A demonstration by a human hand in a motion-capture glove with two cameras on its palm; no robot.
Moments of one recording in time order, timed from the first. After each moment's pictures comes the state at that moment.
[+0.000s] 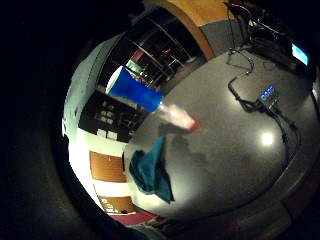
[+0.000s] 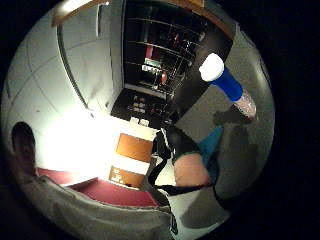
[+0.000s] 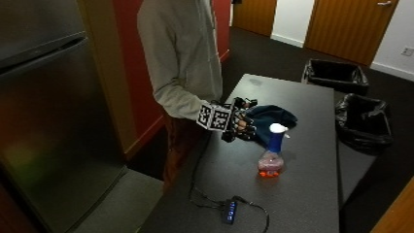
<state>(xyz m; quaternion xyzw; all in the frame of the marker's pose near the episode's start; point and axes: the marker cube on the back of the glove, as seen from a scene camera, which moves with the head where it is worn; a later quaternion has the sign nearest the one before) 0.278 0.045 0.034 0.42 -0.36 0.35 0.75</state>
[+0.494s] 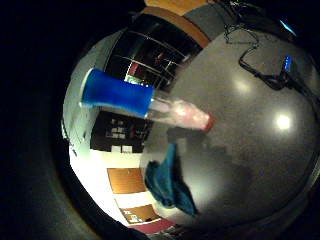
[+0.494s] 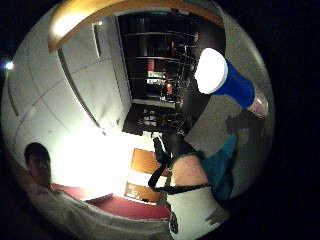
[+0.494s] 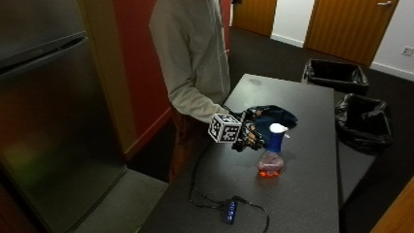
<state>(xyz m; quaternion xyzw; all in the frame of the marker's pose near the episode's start) 0.288 -0.006 0.067 0.44 -0.43 0.39 0.69</state>
